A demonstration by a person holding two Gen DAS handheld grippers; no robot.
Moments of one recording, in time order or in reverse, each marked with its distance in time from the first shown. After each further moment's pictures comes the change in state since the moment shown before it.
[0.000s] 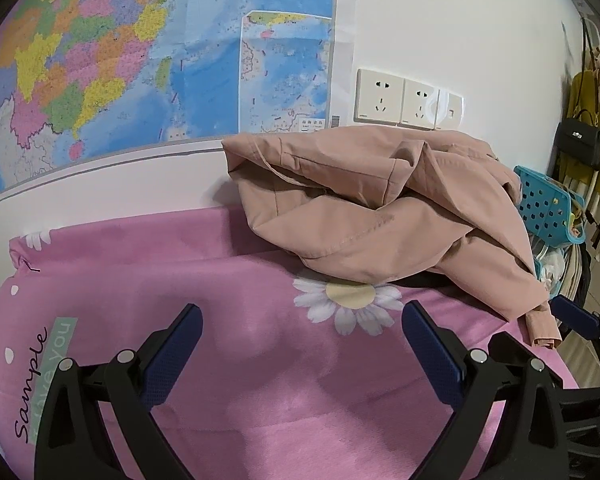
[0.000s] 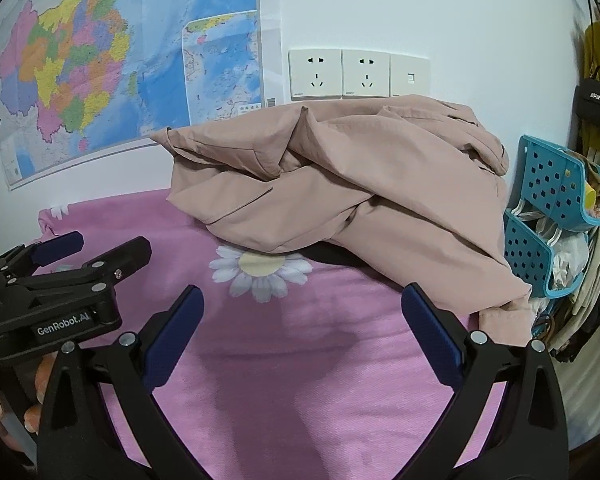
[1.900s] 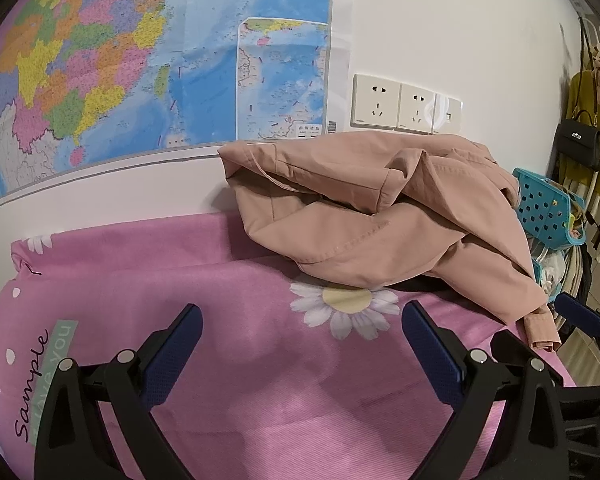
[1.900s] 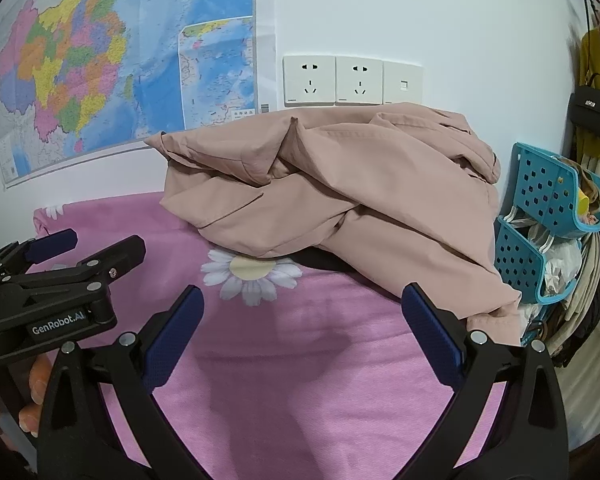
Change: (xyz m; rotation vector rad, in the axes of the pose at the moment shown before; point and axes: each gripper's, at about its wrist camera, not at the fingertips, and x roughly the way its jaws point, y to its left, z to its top) left arm -0.003 -0.007 -0.001 0.002 -0.018 0.004; right arm -0.004 -0.006 0.003 -0.018 -0.017 -0.019
